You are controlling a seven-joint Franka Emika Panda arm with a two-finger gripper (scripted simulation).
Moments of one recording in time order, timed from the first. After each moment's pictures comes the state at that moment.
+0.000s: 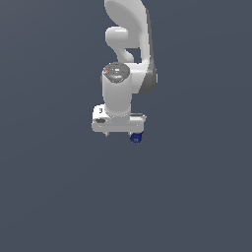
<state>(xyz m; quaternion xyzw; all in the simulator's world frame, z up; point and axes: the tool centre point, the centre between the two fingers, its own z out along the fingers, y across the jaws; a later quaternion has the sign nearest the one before) -0.013 -0.032 0.153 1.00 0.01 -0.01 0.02</state>
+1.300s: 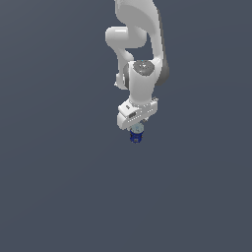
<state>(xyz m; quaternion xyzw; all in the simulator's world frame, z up) -0.091 0.055 0.124 0.96 0.28 0.00 0.00</state>
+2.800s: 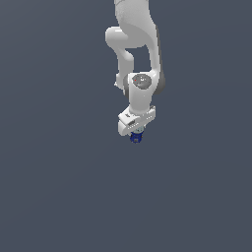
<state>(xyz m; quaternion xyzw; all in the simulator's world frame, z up) -0.093 0.055 0.075 0.96 0.29 0.00 0.00</state>
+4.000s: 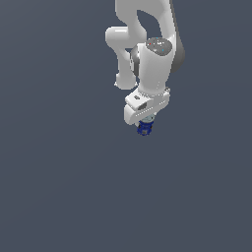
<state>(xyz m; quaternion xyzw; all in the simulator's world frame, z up) -0.061 0.084 0.195 0.96 0.29 0.00 0.00</state>
